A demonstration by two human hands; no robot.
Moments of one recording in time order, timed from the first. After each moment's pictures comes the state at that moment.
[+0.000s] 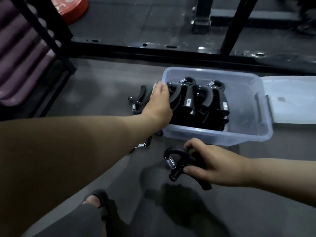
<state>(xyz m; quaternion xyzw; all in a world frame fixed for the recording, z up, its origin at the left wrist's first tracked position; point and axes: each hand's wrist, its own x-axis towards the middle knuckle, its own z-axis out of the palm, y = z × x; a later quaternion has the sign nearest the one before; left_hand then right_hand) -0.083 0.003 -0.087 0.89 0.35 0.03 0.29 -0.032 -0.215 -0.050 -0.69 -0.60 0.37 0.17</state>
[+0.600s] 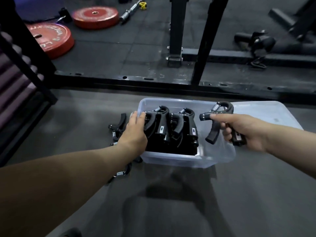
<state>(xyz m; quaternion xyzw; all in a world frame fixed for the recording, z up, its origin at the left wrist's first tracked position) -0.083 -0.005 -0.083 0.88 0.37 0.05 0.30 0.114 -0.228 0.008 -0.72 -0.04 0.48 0.50</state>
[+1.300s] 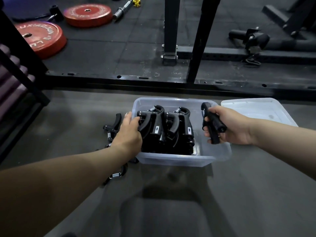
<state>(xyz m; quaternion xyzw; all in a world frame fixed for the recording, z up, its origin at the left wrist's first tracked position) -0.084 0.000 -0.089 0.88 0.36 0.06 0.32 0.134 -0.211 -0.017 -0.72 -0.01 0.52 0.47</state>
